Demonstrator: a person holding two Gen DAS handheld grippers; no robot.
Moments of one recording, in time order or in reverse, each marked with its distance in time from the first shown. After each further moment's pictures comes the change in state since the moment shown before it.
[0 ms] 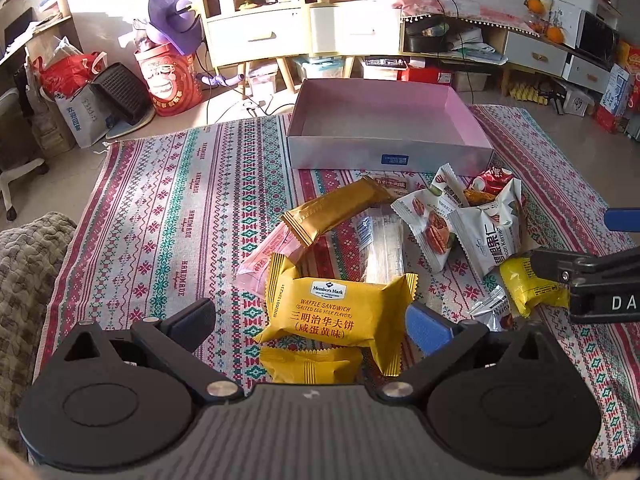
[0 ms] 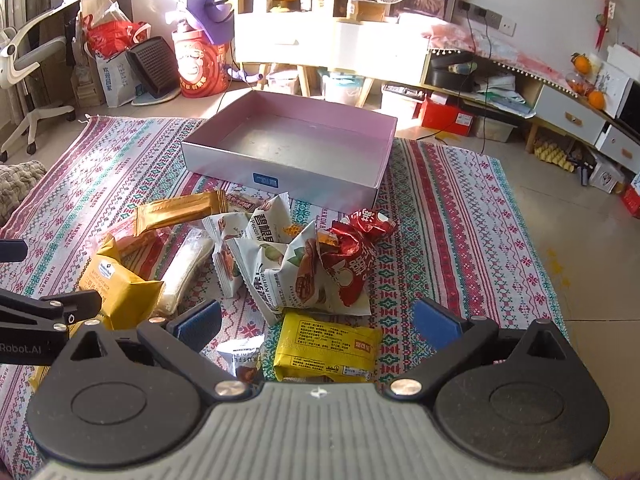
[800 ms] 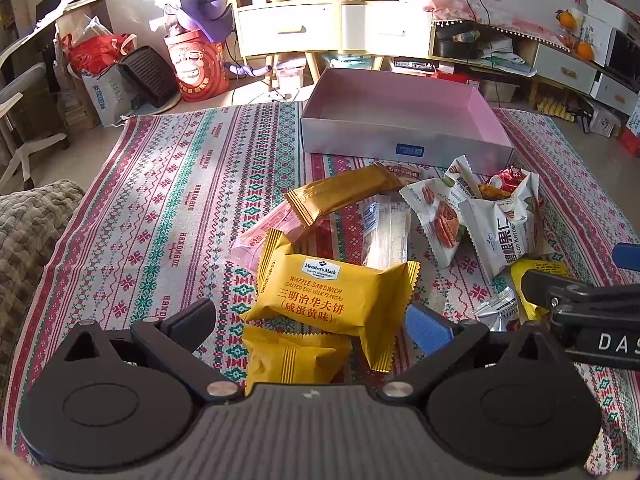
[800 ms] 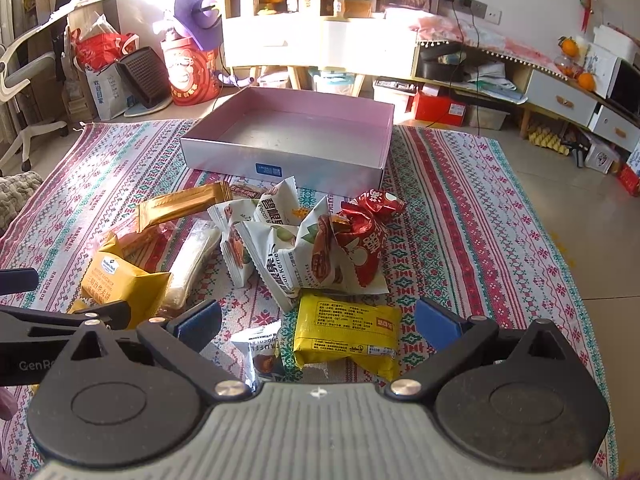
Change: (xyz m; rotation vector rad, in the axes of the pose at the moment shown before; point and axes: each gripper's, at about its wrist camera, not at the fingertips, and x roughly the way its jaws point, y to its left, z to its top) left arm 0.011 -0.013 -0.020 -0.096 -0.015 0.069; right arm 0.006 0.013 -0.023 0.065 -0.023 -0.004
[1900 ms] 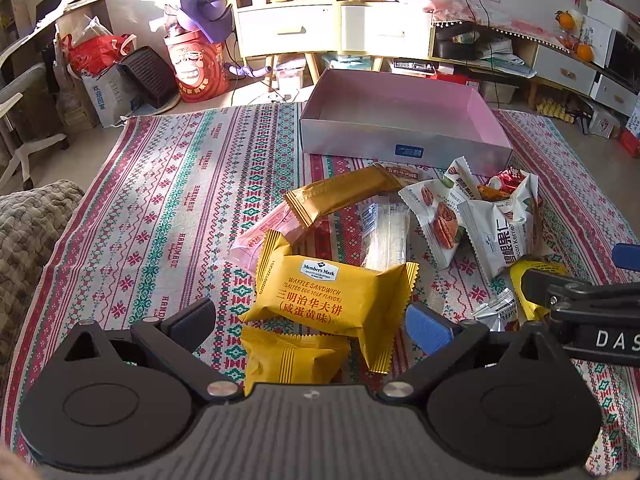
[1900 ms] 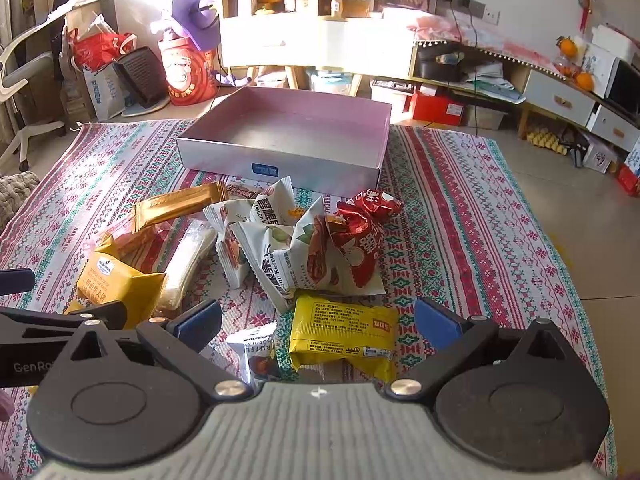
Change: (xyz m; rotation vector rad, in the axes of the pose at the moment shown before) left arm 0.001 -0.005 0.003 0.001 0.000 0.002; right arm 0.001 -0.002 0.002 -0.001 0.000 -0.007
